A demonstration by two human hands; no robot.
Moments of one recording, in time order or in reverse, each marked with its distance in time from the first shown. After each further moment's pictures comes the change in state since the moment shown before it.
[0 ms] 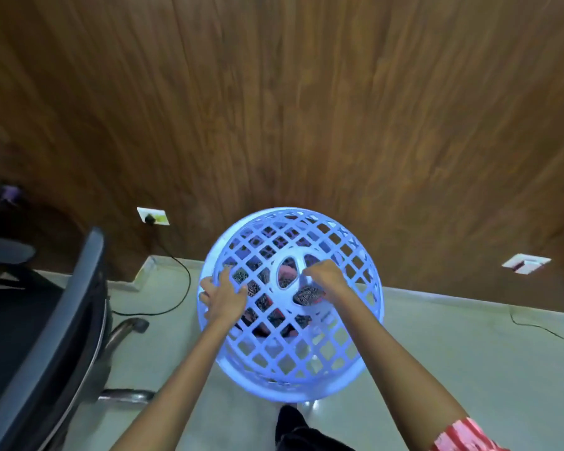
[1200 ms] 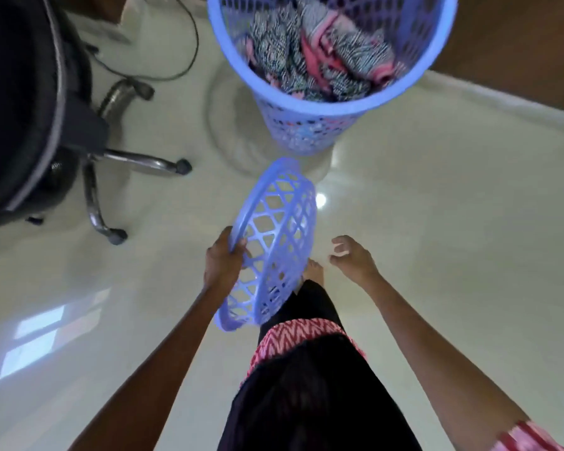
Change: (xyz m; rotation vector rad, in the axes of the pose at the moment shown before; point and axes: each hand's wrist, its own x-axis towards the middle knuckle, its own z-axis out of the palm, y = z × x) left_hand -0.159 -0.296 0.114 -0.150 -0.129 -0.207; right_hand -0.071 0.338 0.158 -0.259 -0.344 0.201
